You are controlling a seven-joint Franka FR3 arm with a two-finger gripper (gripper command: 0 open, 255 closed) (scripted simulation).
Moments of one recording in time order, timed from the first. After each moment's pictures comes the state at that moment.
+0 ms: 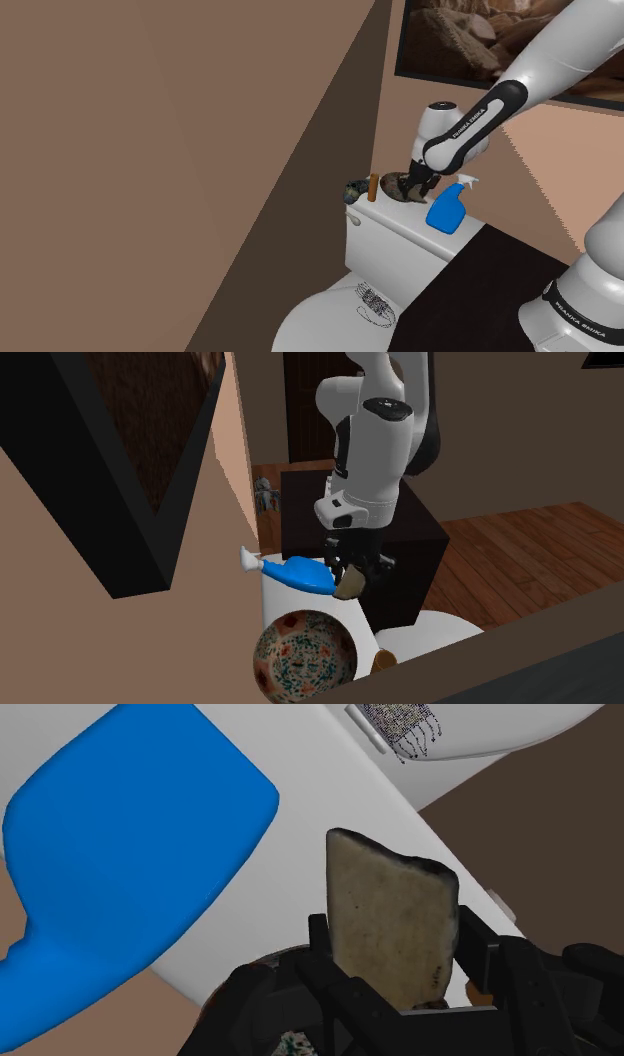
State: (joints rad) arm -0.34 0.10 0.12 -2.58 -0.17 2.76 0.53
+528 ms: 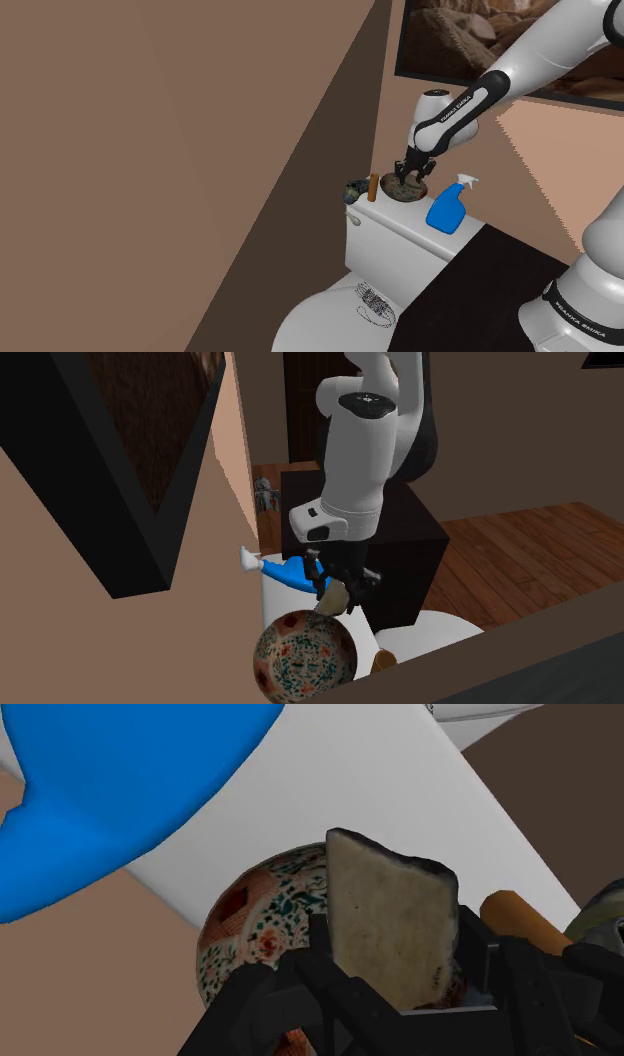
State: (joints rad) arm -0.37 0.18 0.10 -2.40 -0.14 2.66 0.44
